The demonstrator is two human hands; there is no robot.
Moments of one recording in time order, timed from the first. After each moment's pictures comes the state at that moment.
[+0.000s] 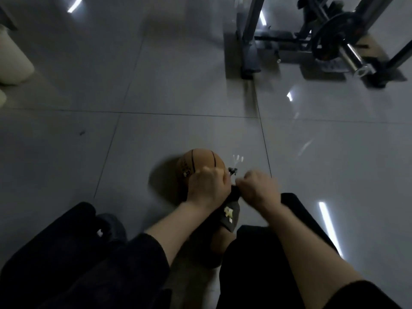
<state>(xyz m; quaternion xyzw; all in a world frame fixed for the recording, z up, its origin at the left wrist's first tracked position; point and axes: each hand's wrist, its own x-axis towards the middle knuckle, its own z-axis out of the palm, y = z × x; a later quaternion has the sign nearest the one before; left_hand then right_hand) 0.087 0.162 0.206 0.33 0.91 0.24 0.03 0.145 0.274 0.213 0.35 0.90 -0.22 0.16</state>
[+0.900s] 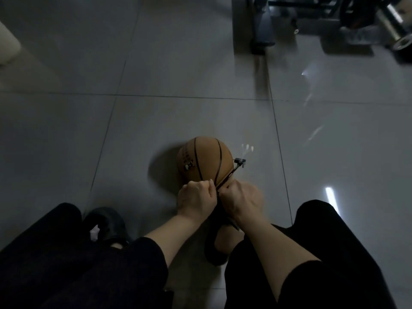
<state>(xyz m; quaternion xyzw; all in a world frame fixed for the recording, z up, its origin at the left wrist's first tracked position) 0.070 0.142 0.110 0.25 0.93 0.24 0.12 0.117 0.246 0.128 0.34 0.90 -0.21 0.18</state>
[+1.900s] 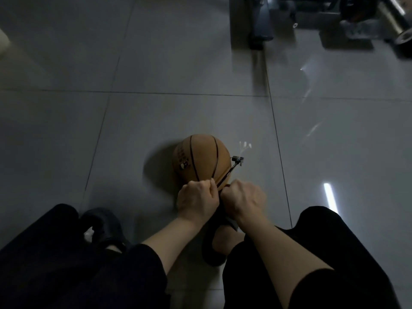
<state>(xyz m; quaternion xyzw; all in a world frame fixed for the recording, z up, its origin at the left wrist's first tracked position) 0.072 0.152 0.105 0.26 0.93 0.24 0.12 0.115 0.255 0.136 0.36 0.89 -0.20 0.21</state>
